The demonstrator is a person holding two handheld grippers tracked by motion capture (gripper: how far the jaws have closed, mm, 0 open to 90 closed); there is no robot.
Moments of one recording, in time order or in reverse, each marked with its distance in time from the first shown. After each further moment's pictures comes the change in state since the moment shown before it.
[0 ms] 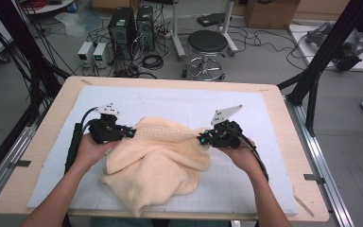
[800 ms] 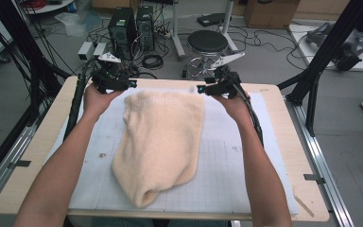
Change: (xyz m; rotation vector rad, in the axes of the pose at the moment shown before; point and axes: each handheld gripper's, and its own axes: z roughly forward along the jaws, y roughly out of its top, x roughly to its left) left arm 0.072 0.105 0.002 -0.097 0.243 0.004; right arm -0.100 0.091 -0.011 -0.077 -0.267 0.097
